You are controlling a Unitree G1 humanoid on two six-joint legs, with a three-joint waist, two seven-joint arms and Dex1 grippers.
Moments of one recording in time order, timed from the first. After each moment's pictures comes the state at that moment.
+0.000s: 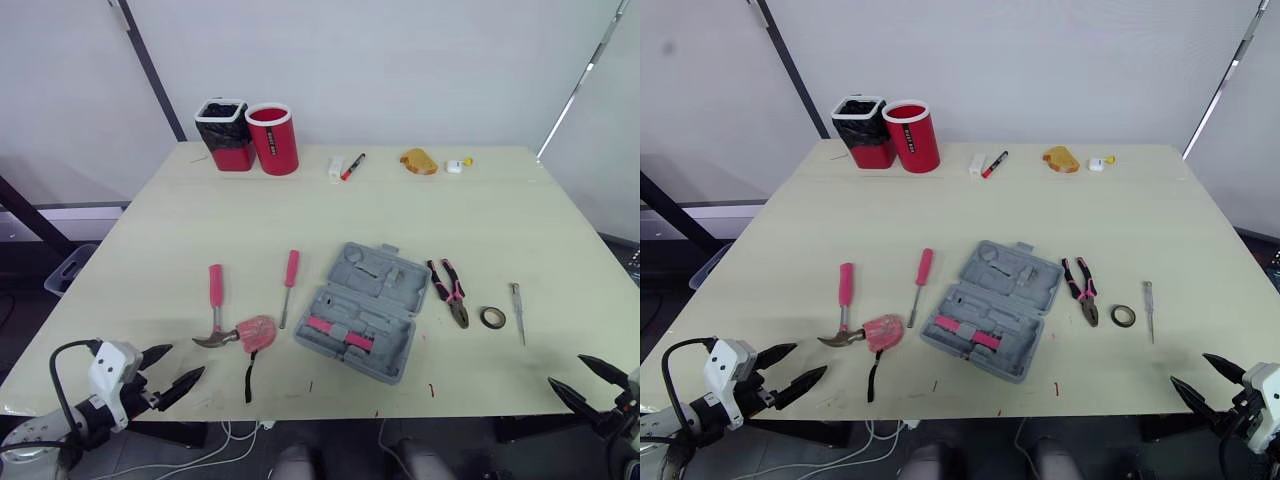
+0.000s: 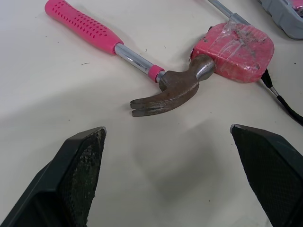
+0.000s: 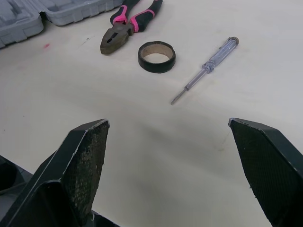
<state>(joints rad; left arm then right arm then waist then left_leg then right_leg) 0.23 0.70 0.42 0.33 -0.37 -0.08 -1.03 0.36 -0.62 -0.45 0.26 0.47 -0.21 1.04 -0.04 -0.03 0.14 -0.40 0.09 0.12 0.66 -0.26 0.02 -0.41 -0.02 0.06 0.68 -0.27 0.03</state>
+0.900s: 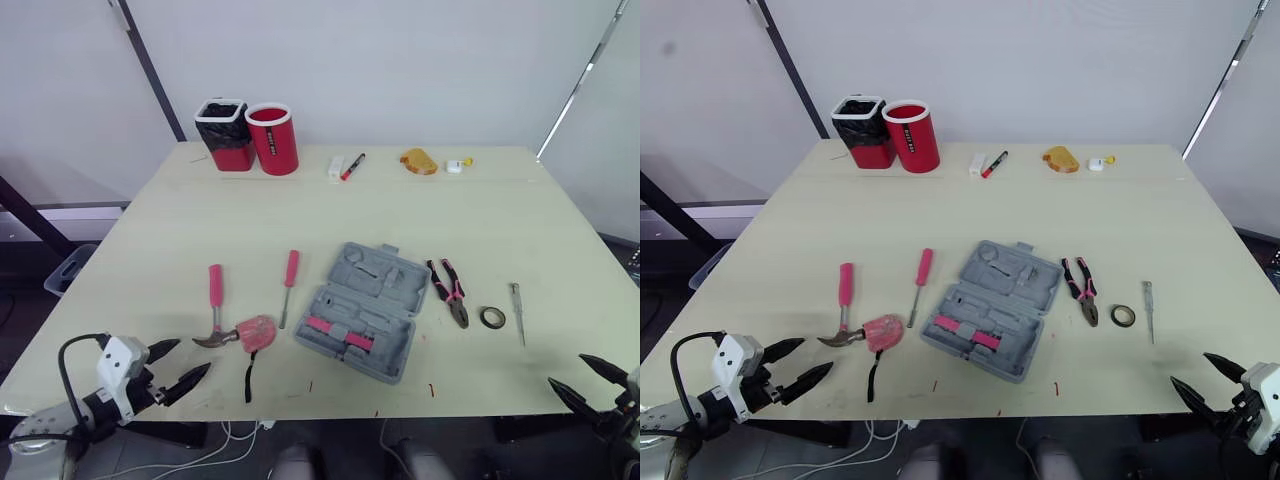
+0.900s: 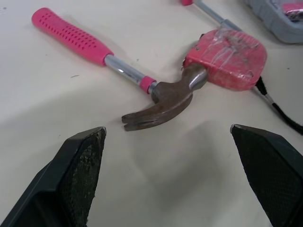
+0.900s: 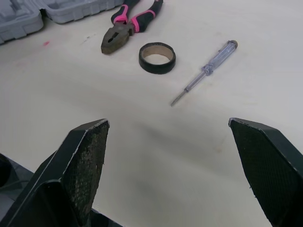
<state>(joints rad) 0.17 0.71 0.39 0.35 -0.39 -0.09 -1.08 0.39 -0.62 -0.45 0.17 0.46 -0.18 0.98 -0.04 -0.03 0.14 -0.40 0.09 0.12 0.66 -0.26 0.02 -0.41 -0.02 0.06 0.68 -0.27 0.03</state>
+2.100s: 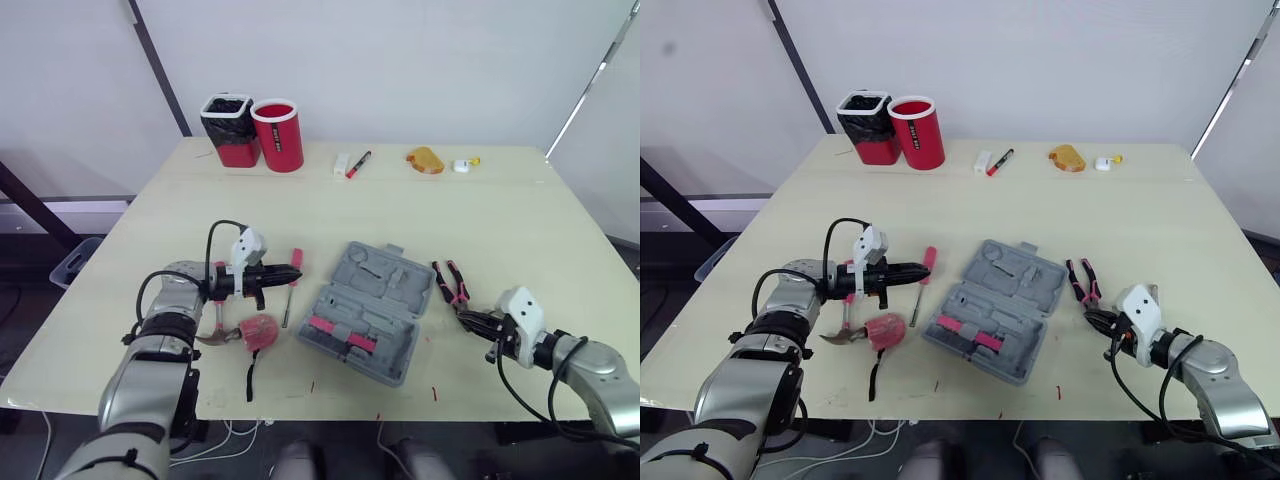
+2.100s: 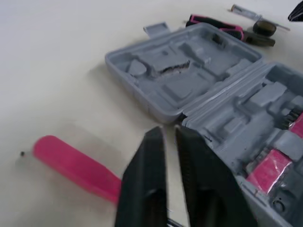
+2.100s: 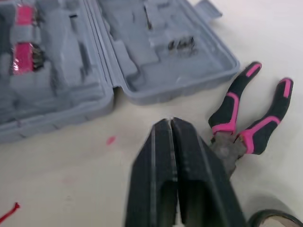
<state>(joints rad) -0.85 0.55 -0.02 1.14 -0.11 -0.17 -1.31 -0.06 -0.62 0.00 -0.07 0.25 0.28 0.79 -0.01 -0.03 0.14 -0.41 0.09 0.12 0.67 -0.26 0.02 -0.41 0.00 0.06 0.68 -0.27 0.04</state>
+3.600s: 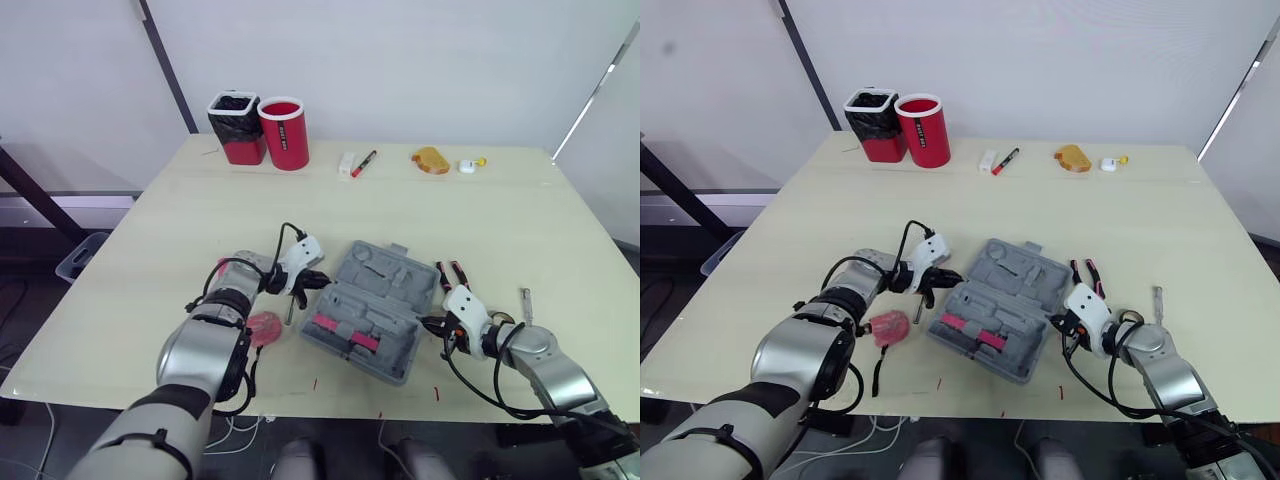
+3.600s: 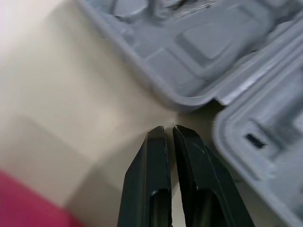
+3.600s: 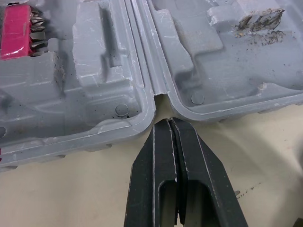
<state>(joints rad) -1.02 0.36 -0.11 1.35 0.22 -0.15 -1.10 -0.19 -0.52 0.19 -0.03 0.11 0.41 0.75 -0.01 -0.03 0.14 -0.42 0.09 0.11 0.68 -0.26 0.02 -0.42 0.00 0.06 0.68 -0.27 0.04</state>
